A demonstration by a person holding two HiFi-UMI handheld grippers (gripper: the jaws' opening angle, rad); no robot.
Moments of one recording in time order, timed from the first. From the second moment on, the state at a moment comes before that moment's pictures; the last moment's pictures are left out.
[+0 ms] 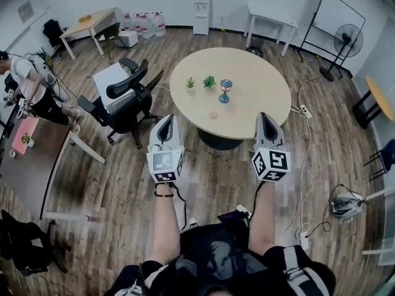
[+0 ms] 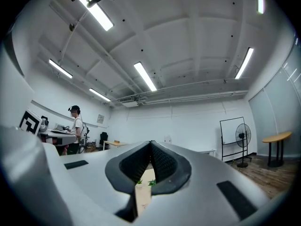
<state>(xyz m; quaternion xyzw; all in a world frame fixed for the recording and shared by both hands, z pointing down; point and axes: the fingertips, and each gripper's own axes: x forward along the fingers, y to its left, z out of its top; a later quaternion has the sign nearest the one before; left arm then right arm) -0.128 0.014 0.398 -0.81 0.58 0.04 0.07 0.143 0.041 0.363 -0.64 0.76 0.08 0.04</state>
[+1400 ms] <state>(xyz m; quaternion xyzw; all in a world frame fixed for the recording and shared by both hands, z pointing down) -0.096 -0.312 0.398 -0.78 0.62 0.01 0.08 0.181 -0.314 0.381 -0.60 0.80 0.06 0.05</state>
